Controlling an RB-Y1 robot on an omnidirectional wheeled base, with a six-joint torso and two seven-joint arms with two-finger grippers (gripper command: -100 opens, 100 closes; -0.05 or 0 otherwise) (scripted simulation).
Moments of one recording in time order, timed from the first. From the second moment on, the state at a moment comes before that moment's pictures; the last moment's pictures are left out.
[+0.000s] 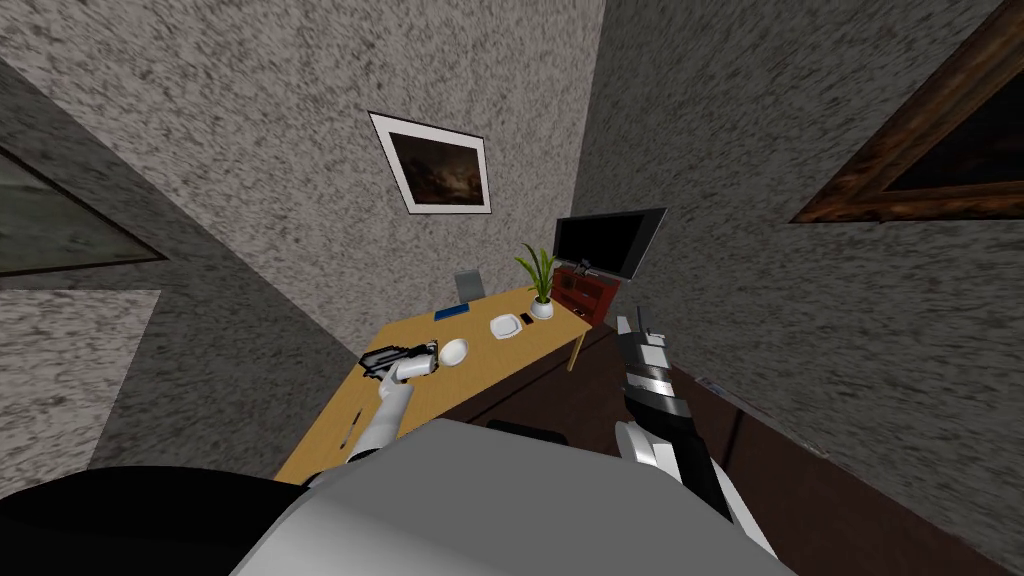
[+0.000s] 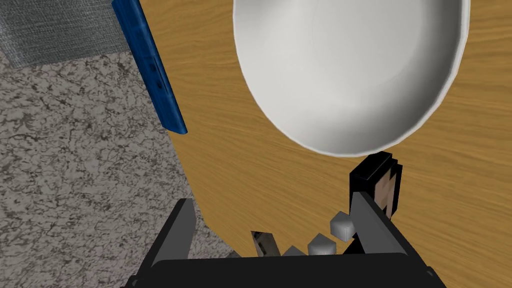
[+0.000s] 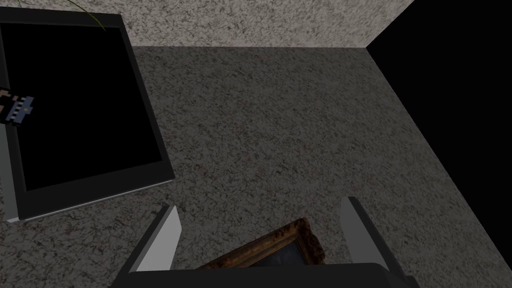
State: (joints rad) left arm -0.04 0.31 0.41 -1.31 0.08 0.65 0.08; right arm 0.52 0.00 0.04 -2.26 0.02 -0.43 0.09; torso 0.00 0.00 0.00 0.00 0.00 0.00
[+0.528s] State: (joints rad) left arm -0.10 0.32 0.45 -1.21 0.09 0.80 0.09; right arm 0.52 0.00 0.04 -2.26 0.02 -0.43 0.09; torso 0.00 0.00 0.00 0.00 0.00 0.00
